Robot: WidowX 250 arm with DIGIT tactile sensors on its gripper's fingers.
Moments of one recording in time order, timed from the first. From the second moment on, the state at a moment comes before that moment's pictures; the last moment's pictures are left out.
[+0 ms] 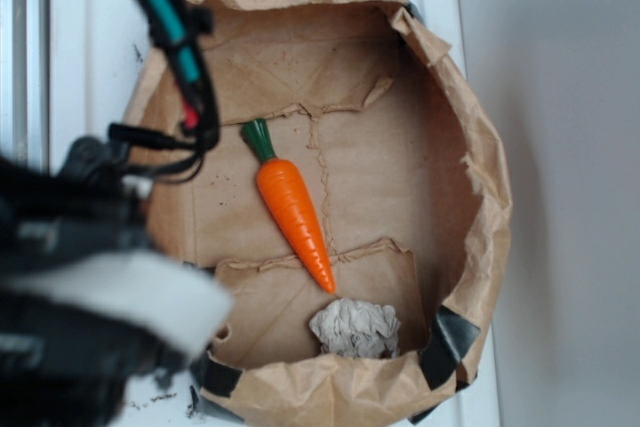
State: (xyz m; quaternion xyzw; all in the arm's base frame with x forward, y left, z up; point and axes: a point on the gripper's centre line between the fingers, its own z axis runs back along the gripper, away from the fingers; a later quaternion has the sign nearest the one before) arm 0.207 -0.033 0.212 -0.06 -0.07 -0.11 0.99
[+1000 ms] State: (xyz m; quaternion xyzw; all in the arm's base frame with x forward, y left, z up) arm 0.296 -0.019 0.117 -0.03 -0.09 -0.19 0.98
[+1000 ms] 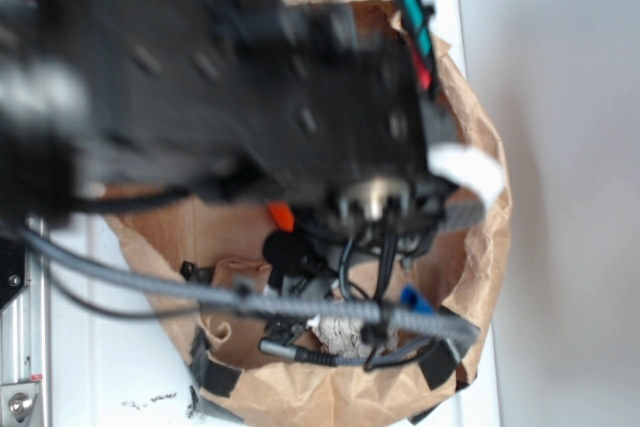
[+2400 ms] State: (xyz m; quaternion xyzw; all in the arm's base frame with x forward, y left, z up) arm 0.303 -0.030 0.084 -0.11 -0.20 -0.32 0.92
